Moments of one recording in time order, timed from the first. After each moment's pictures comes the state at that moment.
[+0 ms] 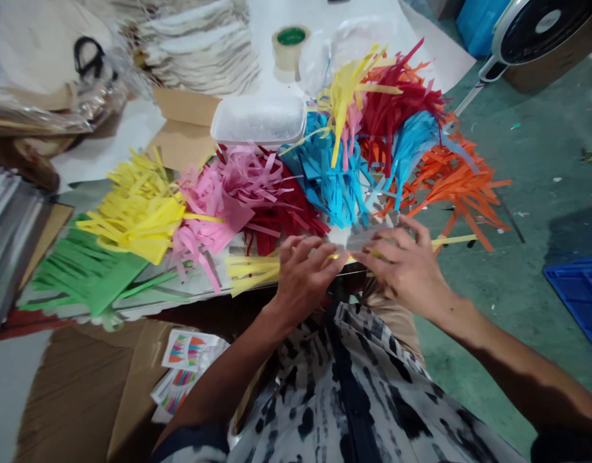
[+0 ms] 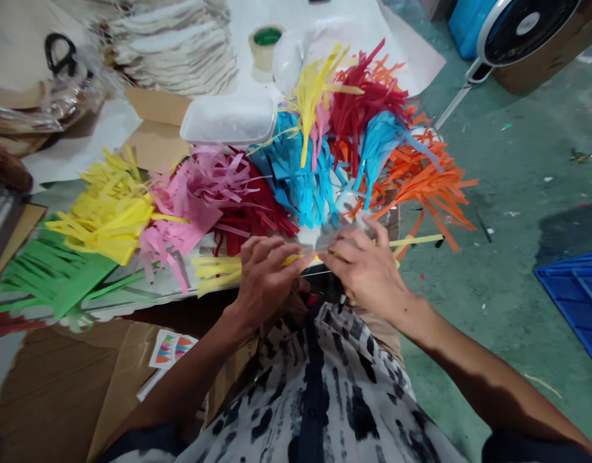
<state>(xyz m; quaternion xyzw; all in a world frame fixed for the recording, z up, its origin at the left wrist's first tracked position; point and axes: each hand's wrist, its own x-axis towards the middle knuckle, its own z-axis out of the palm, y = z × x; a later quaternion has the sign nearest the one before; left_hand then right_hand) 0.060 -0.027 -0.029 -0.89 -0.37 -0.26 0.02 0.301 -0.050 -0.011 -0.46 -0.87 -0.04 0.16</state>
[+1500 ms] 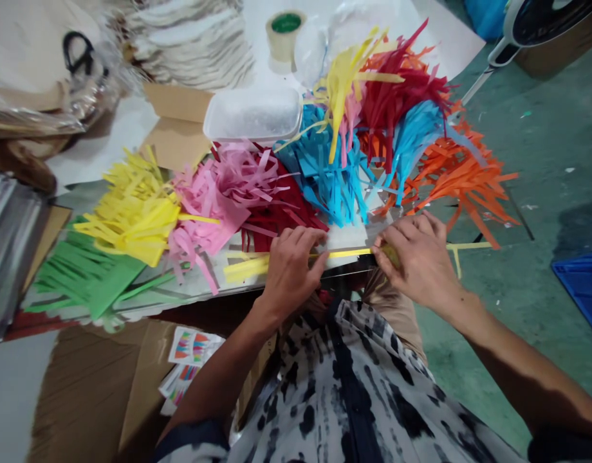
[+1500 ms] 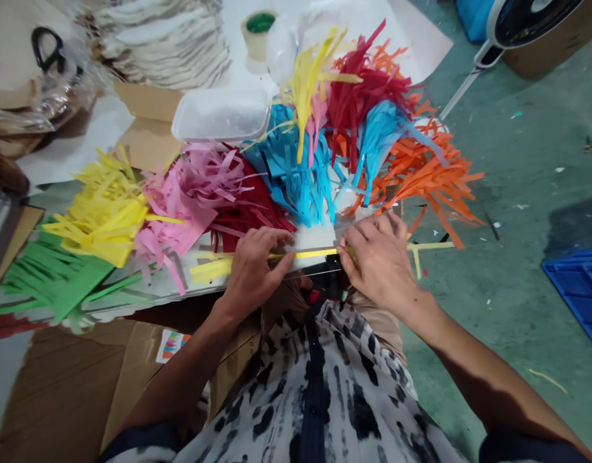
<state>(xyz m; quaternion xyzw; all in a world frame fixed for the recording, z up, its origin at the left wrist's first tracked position) 0.058 -0.006 -0.019 -0.84 -0.48 -0.20 -0.15 0.311 -0.042 -0.018 -0.58 -0.81 0.00 0.13</state>
